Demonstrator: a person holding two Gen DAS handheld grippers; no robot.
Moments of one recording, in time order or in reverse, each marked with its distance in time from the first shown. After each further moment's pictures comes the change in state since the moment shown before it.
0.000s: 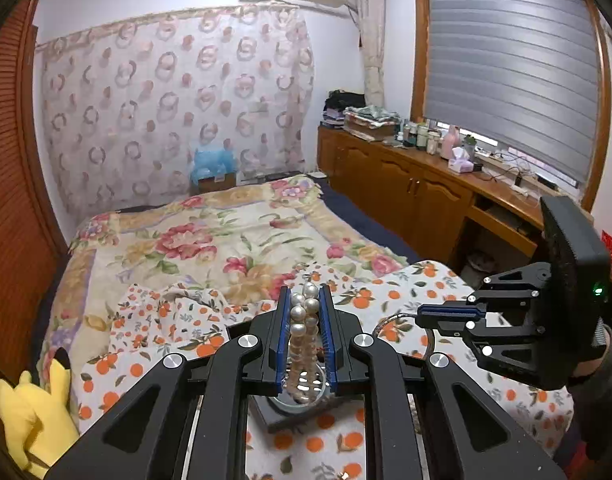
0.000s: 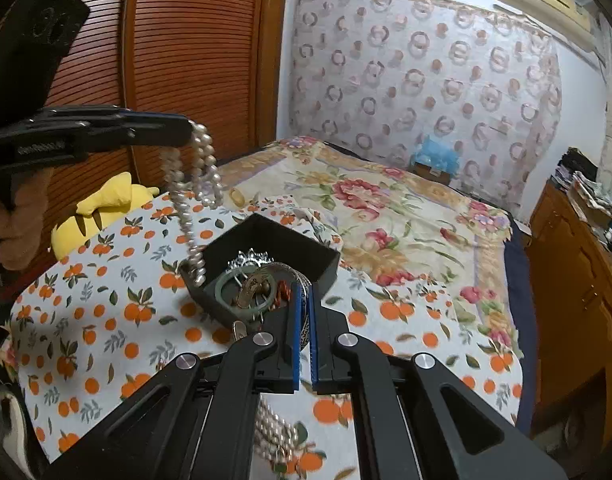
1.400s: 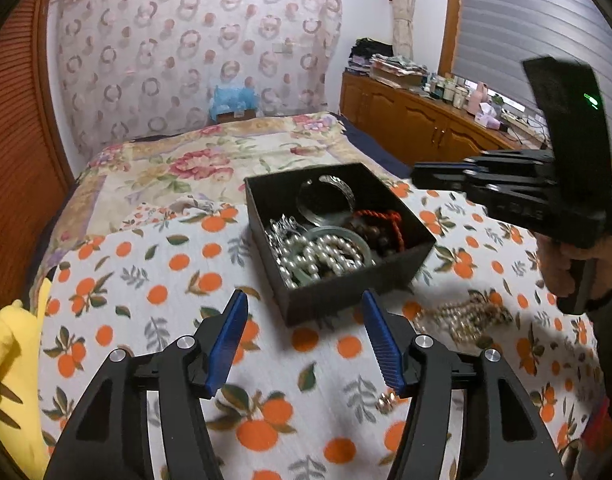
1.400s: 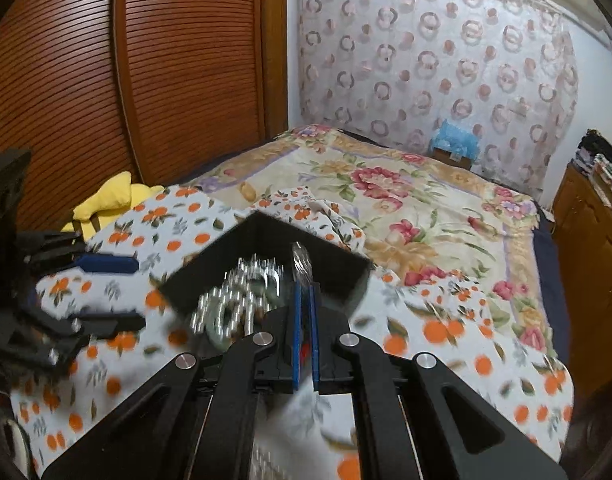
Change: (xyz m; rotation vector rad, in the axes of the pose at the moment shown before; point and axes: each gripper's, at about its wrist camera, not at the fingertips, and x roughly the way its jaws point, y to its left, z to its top) left arm 0.028 0.015 -0.117 -0.070 0.176 0.049; right arm 0.057 0.004 -0.013 0.043 0.034 0.055
